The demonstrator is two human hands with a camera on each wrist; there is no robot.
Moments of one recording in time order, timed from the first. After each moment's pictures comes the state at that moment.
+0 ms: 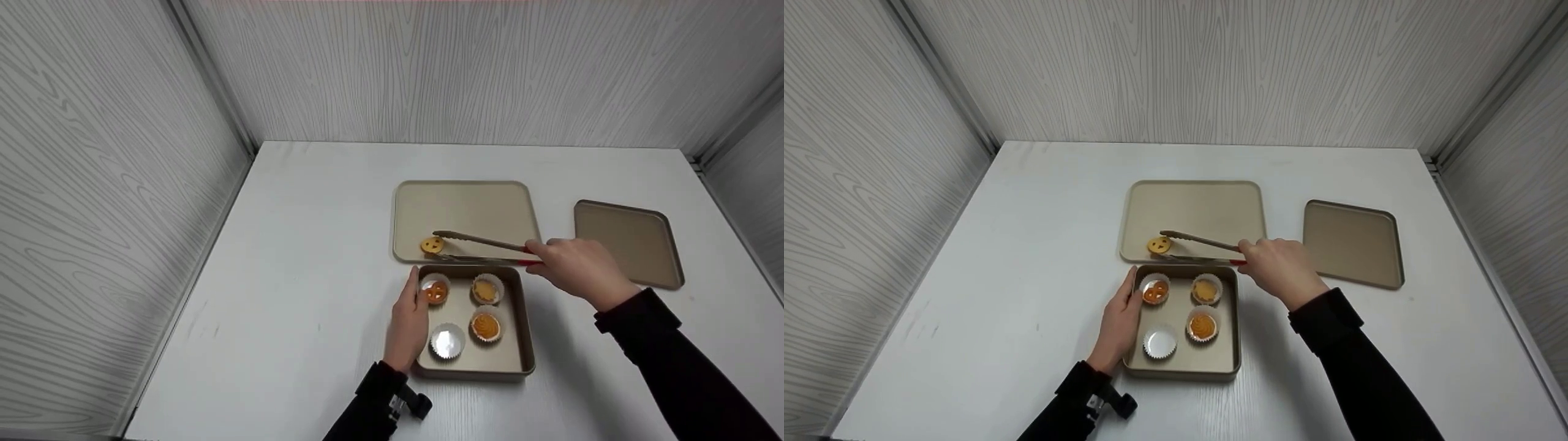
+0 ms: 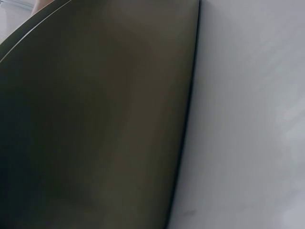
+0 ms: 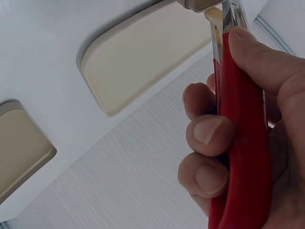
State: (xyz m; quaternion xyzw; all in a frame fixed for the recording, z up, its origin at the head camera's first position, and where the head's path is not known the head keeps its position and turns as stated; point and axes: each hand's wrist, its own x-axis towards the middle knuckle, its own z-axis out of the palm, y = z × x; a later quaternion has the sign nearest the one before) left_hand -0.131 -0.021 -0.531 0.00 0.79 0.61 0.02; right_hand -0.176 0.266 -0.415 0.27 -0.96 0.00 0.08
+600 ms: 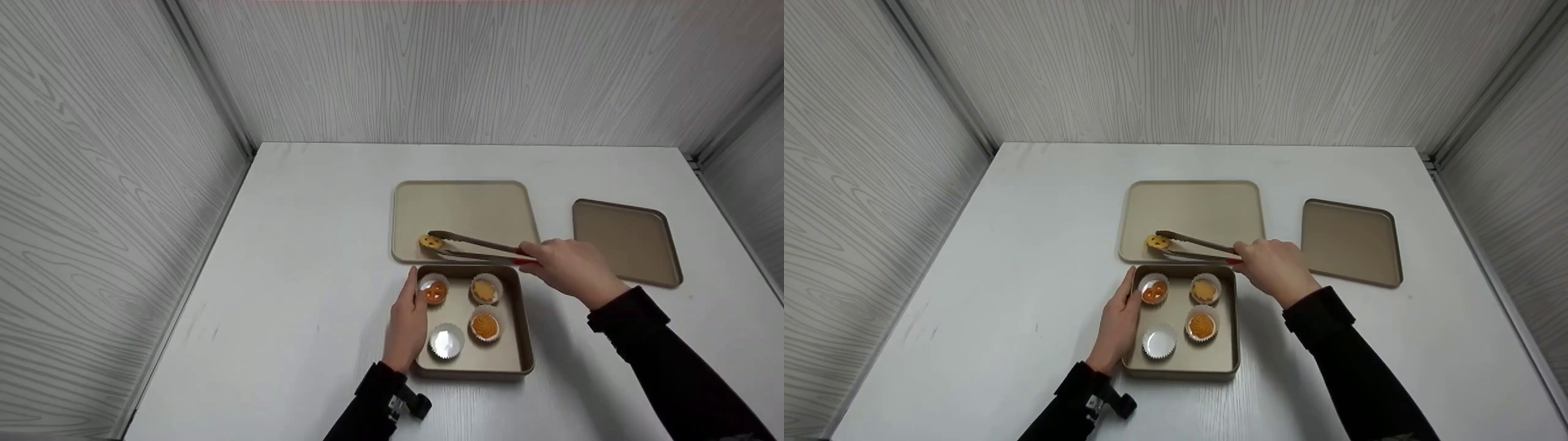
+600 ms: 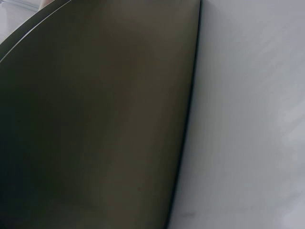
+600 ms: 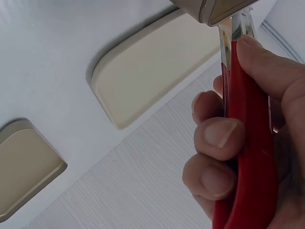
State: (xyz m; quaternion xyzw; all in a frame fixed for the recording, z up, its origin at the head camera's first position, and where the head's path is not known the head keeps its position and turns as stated) left_hand -0.131 -0.023 -0.534 0.01 0.79 0.62 0.01; right_hand -0.182 0.262 -0.427 0.26 -0.96 0.06 0.08
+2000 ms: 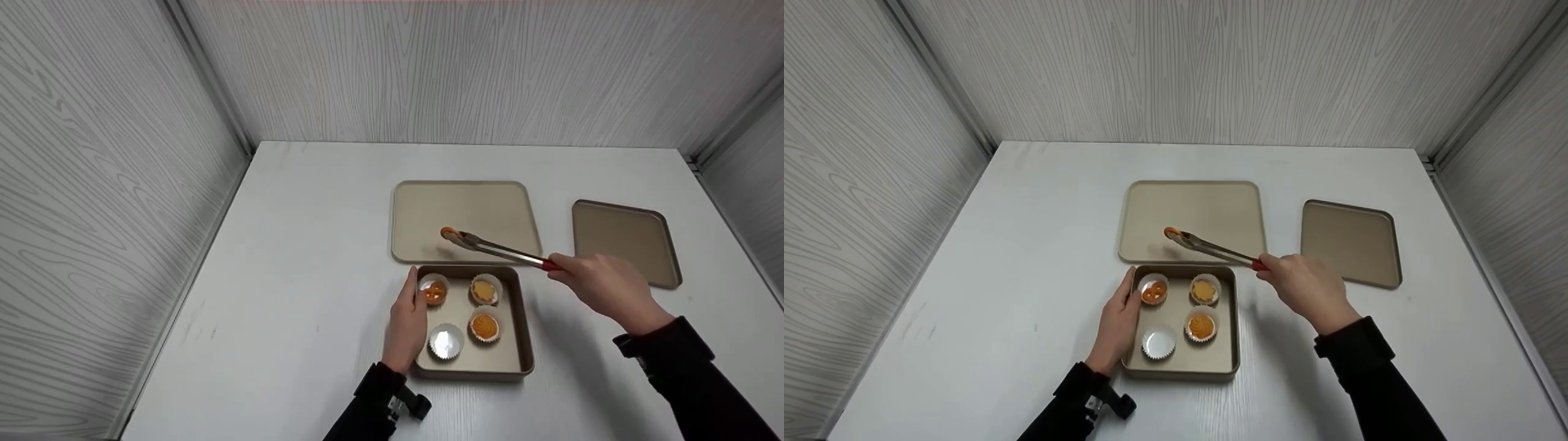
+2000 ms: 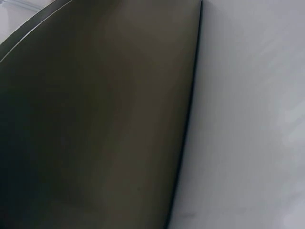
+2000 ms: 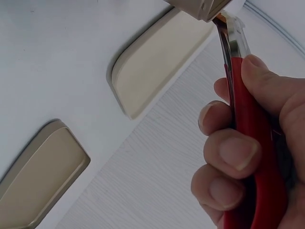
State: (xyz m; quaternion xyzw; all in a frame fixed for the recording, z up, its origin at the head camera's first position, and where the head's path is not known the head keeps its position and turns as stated) left_hand -0.128 -0.021 -0.531 0.00 0.79 0.61 0.02; right_hand -0.149 0.299 -0.429 0.24 -0.96 0.09 0.13
